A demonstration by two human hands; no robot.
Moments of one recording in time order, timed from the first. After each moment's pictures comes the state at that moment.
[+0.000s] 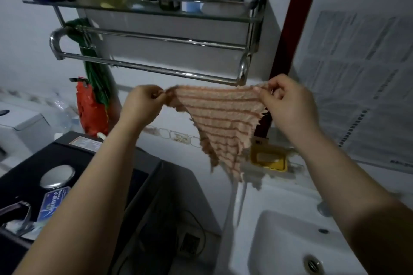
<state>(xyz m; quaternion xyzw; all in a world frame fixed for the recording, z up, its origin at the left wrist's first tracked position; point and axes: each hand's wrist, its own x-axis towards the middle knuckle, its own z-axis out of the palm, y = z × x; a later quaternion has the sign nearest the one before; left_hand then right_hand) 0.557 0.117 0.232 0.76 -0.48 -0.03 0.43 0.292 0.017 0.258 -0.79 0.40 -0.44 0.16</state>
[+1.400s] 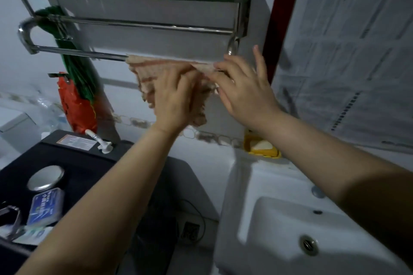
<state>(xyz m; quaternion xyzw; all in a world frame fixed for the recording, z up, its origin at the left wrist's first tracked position) 0.497 0.054 0.194 0.49 -0.63 0.39 0.46 0.326 -0.006 0.230 -0.87 0.20 -0.36 -0.26</state>
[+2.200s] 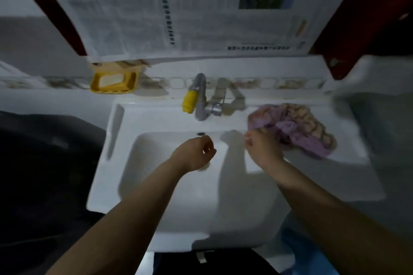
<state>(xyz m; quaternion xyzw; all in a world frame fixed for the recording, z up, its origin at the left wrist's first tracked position) 0.075 0.018 -0.026 0.66 -0.67 -0.34 0.07 -0.133 -0.025 -0.036 -0.74 0.65 -0.04 0.19</state>
